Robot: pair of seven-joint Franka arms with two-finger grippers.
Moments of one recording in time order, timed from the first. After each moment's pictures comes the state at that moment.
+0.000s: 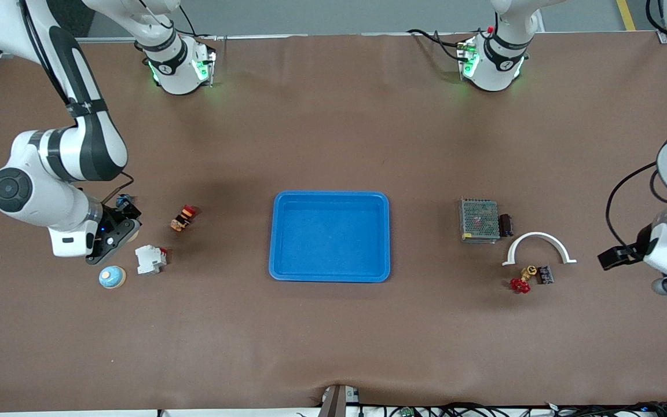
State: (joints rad) left arm 0.29 0.40 -0.28 -1.51 0.27 1.99 -0.20; right arm -0.08 0.32 0.08 -1.97 -0.06 2.20 -0.80
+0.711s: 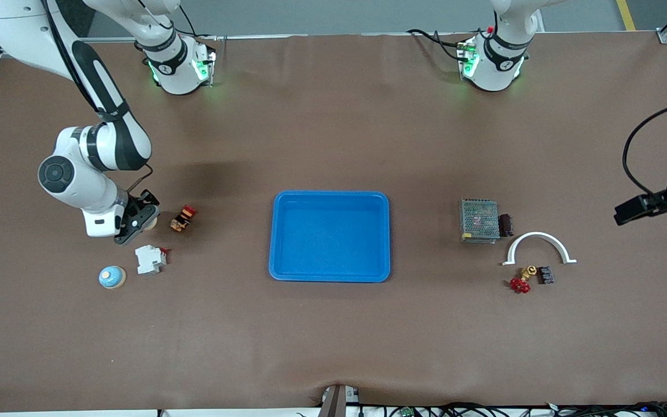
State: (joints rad) left arm 0.29 0.22 -0.33 -1.42 0.16 1.67 -0.20; right arm -0.09 0.32 0.08 -2.23 -0.06 2.49 -0.82
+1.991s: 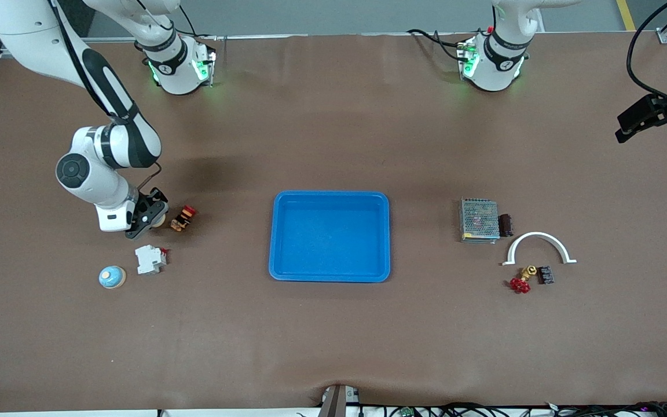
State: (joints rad) left arm 0.02 -0.06 -0.06 -1.54 0.04 1.50 -0.13; right arm -0.09 0.36 0.08 -2.30 -0.06 2.62 -0.82
